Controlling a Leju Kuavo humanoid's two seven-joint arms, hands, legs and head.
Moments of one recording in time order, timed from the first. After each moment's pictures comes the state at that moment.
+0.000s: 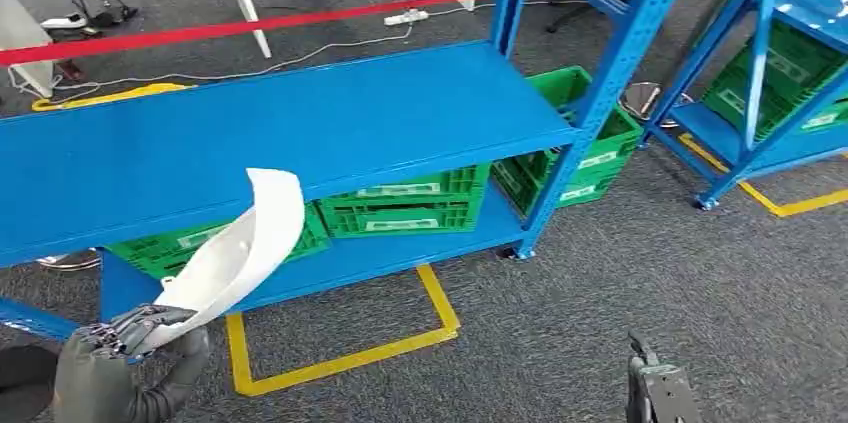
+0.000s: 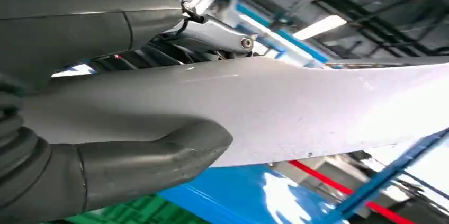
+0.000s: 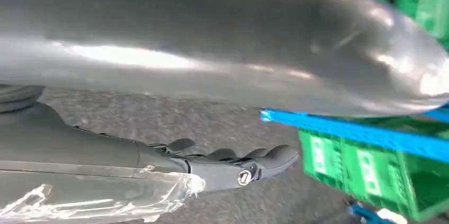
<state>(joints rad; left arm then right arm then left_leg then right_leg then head) 0.44 0.14 -0.37 -2.08 -0.83 0.59 -0.24 0.26 0.33 -0.50 -1.28 0.55 0.25 -0.47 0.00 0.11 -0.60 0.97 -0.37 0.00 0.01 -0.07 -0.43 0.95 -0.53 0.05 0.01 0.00</state>
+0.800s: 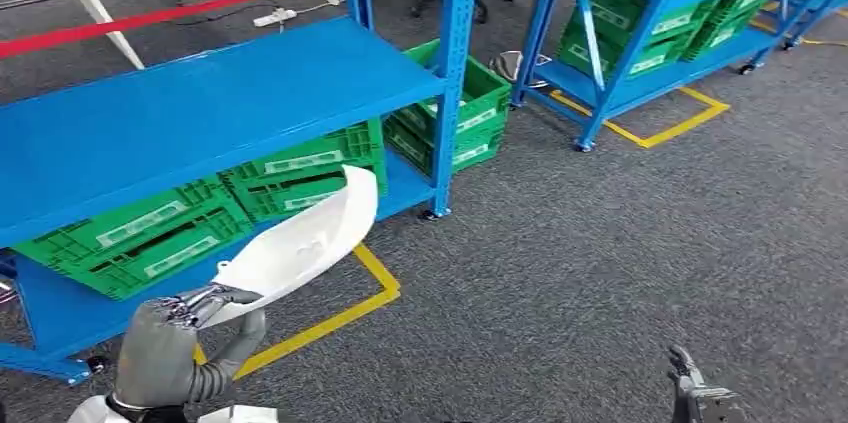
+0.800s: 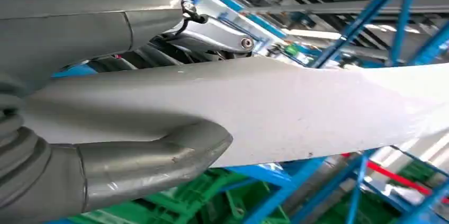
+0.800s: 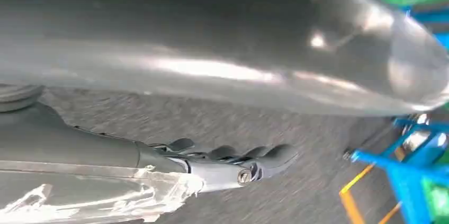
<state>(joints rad) 0.33 0.07 -0.40 -1.99 -0.88 0.46 -0.24 0.21 0.31 -0.74 -1.24 0.63 0.38 -0.60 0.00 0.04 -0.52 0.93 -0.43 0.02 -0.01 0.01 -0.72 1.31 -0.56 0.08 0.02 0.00</state>
